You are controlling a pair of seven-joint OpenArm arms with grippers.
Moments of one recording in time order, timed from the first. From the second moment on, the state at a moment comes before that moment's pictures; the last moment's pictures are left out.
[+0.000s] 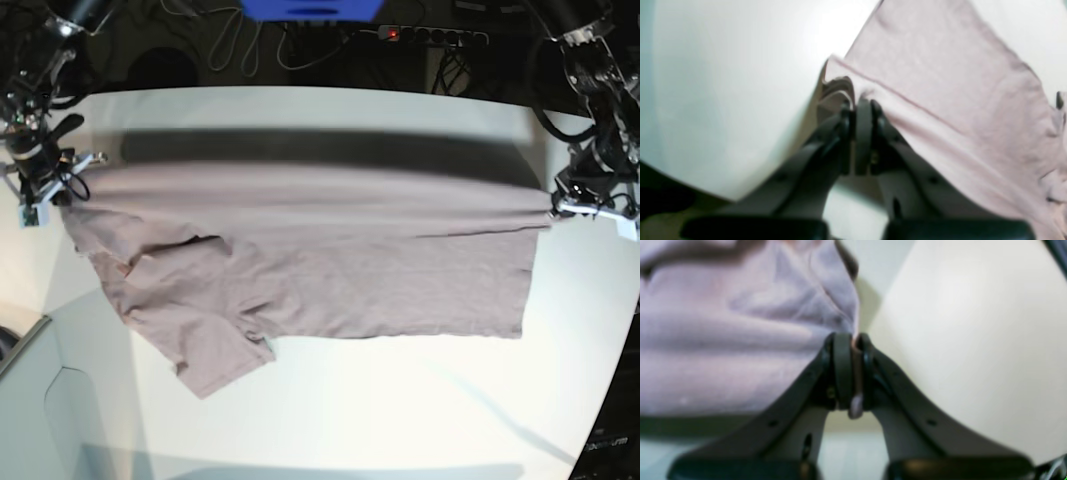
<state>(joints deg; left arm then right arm) 7.9 -8.5 -36.6 93.5 -31.8 -4.0 56.5 -9.7 3.3 42.8 90.6 -10.8 39.8 -30.4</state>
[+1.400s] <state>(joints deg) 16.2 -7.0 -36.4 87.5 -31.6 -4.0 53.5 -15.2 1.9 45.4 80.9 -8.8 39.7 -27.3</state>
